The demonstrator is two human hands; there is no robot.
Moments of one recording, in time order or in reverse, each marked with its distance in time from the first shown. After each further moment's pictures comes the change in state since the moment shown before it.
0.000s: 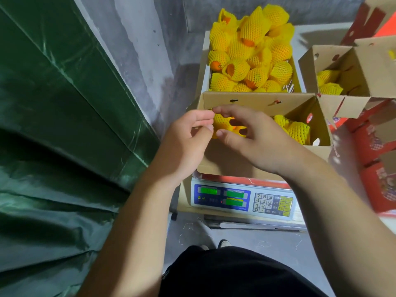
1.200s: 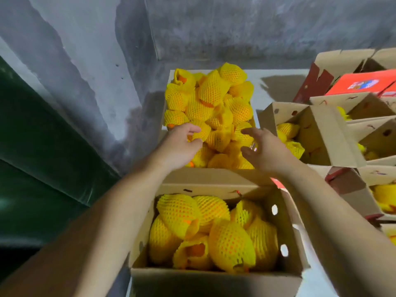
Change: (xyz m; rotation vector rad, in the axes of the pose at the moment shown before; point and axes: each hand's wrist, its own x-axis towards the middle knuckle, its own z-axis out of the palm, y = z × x) left_hand 0.270 0.012 0.084 0.328 -0.226 -0.032; right_hand 0.154 0.190 -0.132 -0.360 0.120 0.378
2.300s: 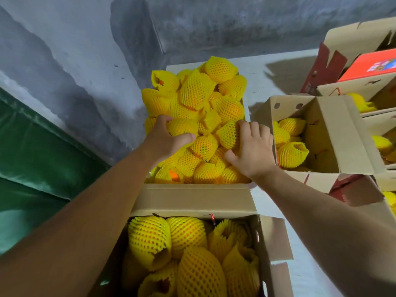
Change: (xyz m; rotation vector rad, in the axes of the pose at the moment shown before) left_hand 0.077 0.005 0.025 -0.078 0.121 -0.269; right_hand 0.075 0.077 0.055 -0.138 0.299 -0.114
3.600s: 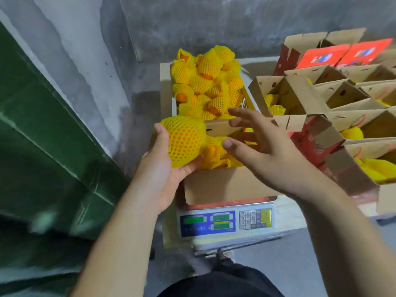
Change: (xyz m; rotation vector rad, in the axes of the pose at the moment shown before) left_hand -0.306 -0.100 -0.119 -1.166 -0.230 -0.145; right_hand -0.266 -0.257 -0.163 0.729 -0.123 0.052
